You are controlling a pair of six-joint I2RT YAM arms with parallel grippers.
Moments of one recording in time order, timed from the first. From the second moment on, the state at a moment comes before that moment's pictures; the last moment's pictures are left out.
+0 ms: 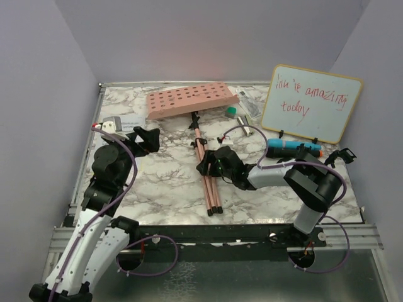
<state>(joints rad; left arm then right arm) -0.32 0.63 0.68 -0.11 -0.10 -0.49 0.88 1.75 0.74 0.44 0.18 0.73</state>
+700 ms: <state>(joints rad) -0.32 0.23 0.66 -0.28 -0.39 -0.24 0.87 1.22 0.88 -0.08 0.59 0.45</state>
